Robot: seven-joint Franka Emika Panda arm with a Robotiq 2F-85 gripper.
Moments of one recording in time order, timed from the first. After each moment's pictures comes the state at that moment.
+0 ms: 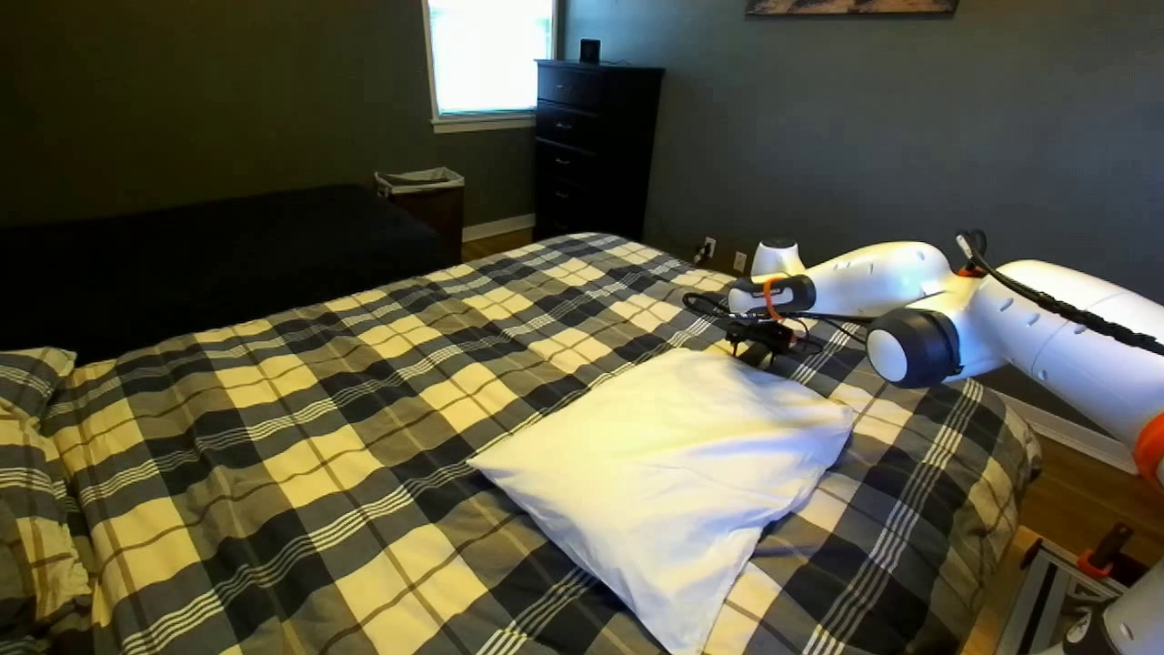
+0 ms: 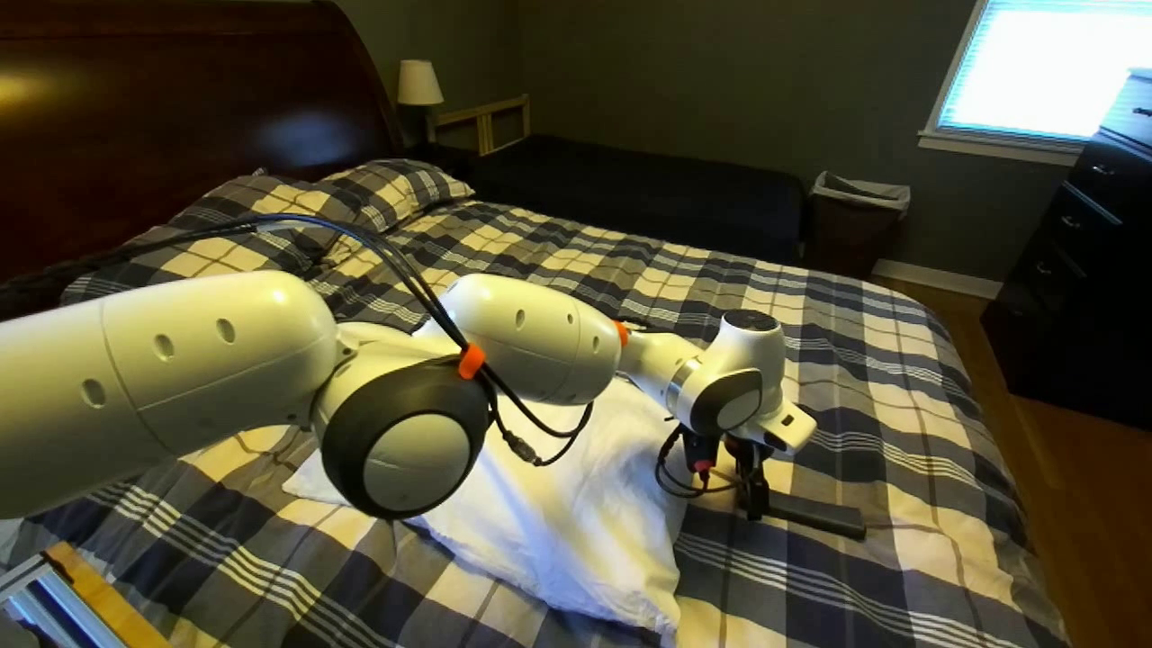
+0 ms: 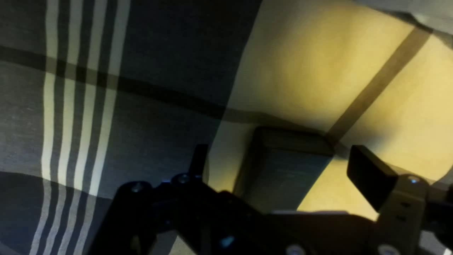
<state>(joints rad) -0.46 1.49 -0.25 -0.65 0.10 2.27 0.61</state>
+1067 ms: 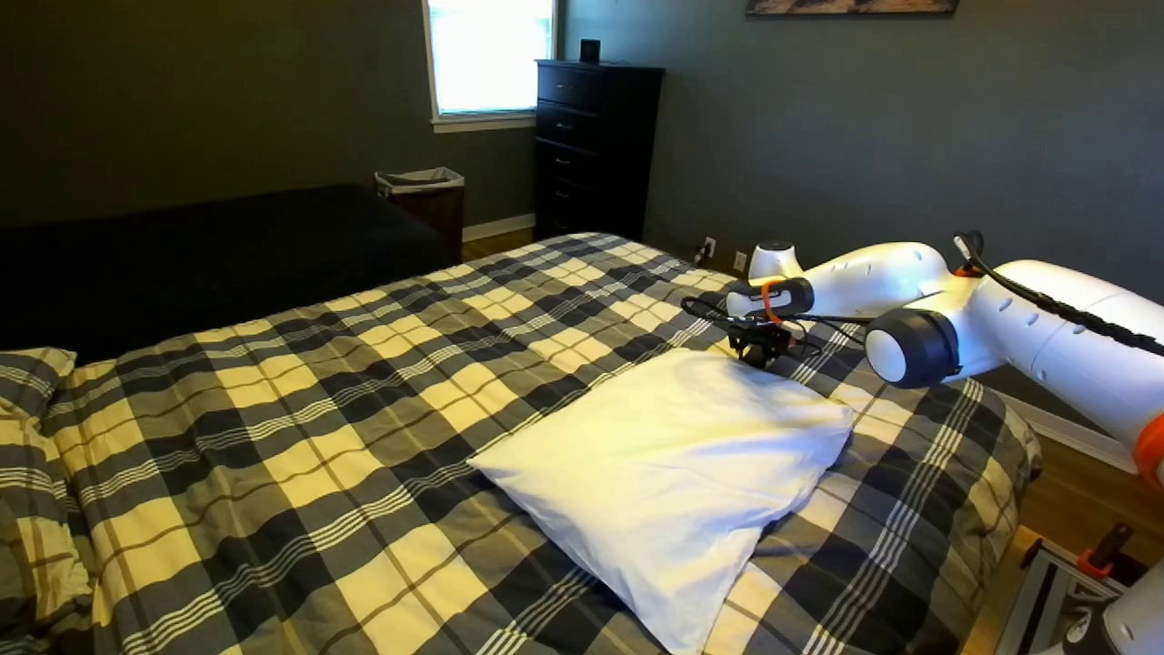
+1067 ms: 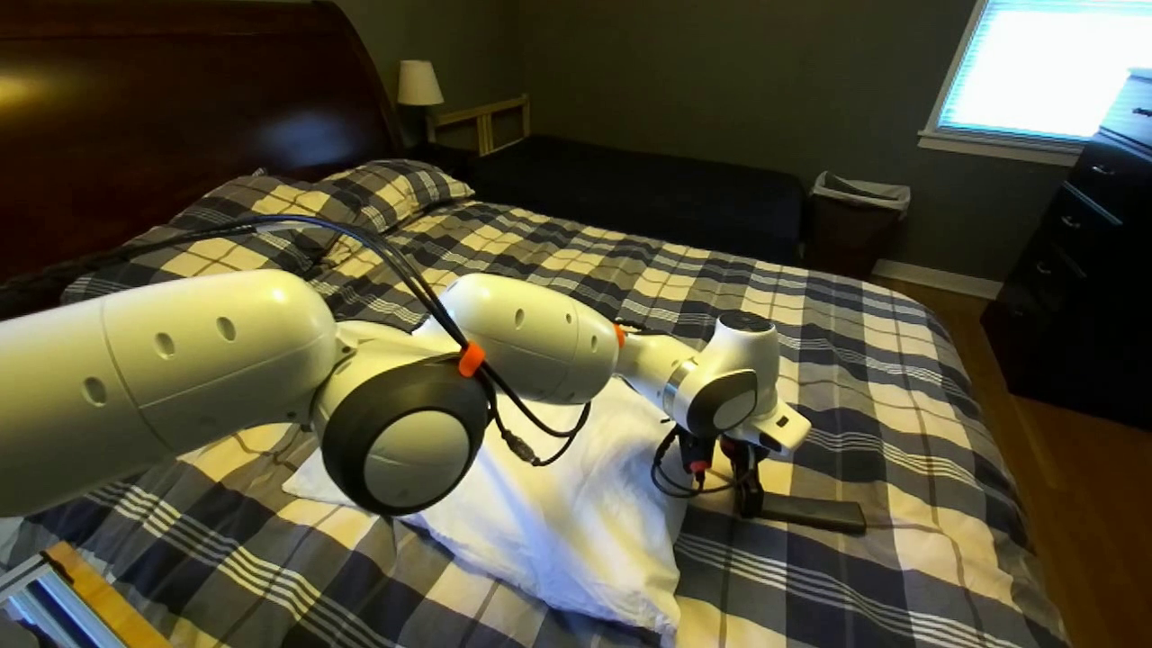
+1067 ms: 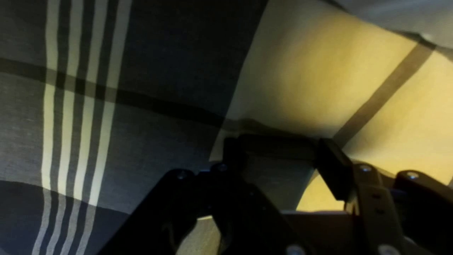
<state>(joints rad) -0.46 1.49 -0.25 -0.66 0.09 2.27 0.62</state>
